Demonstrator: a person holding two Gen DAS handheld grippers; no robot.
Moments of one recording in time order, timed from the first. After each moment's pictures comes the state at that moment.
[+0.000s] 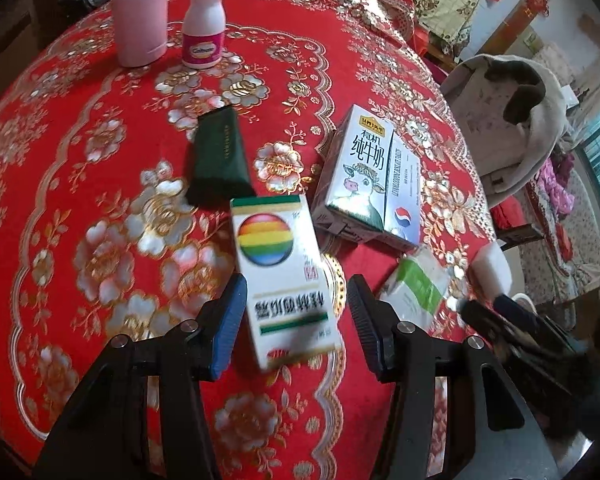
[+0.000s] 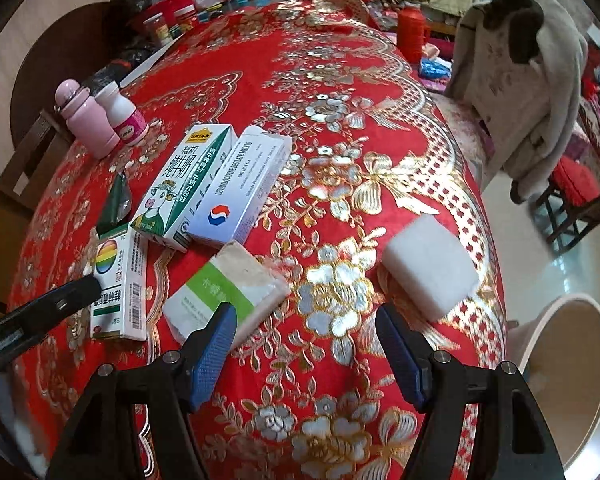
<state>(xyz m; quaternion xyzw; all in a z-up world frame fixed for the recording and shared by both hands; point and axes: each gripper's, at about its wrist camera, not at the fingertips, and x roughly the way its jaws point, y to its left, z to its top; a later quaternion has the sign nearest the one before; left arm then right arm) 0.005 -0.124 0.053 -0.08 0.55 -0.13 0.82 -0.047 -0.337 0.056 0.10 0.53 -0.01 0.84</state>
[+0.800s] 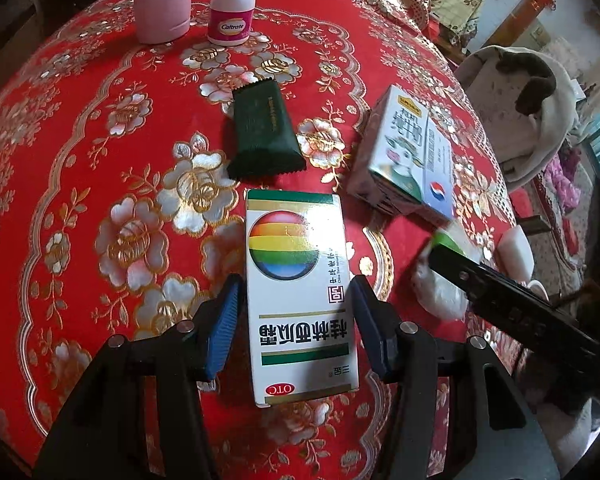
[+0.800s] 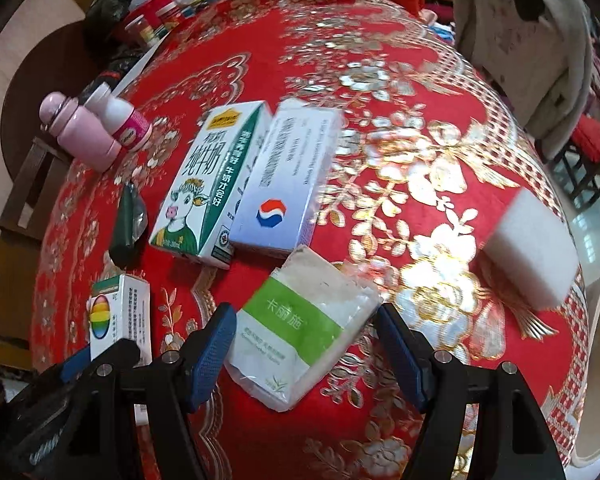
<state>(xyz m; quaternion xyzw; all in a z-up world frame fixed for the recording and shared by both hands) -0.003 -0.093 0.036 -0.08 0.56 -0.12 0.81 -0.009 -0.285 0.027 0.15 0.55 -0.01 0.82</state>
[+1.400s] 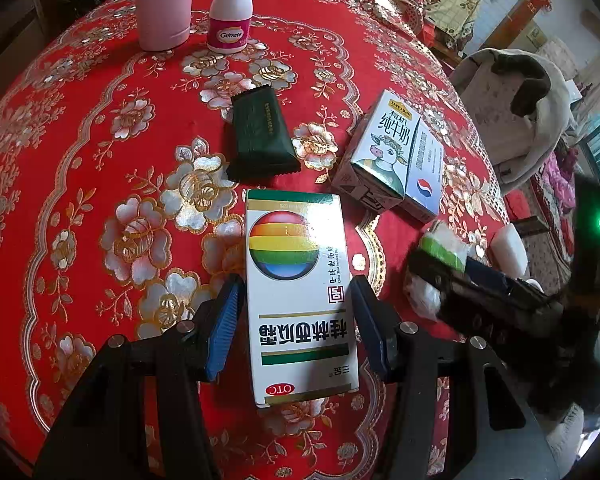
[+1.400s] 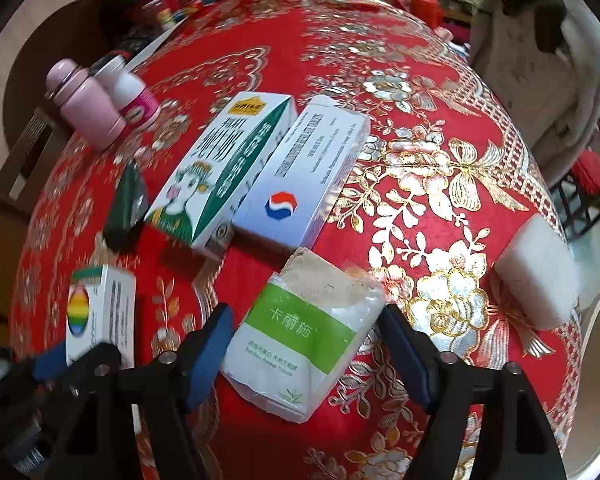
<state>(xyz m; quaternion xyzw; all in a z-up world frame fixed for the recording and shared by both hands) -0.010 -0.092 0.044 -0.08 0.55 -0.13 0.82 -0.012 -0.270 0.024 0.09 0.55 0.02 0.83</state>
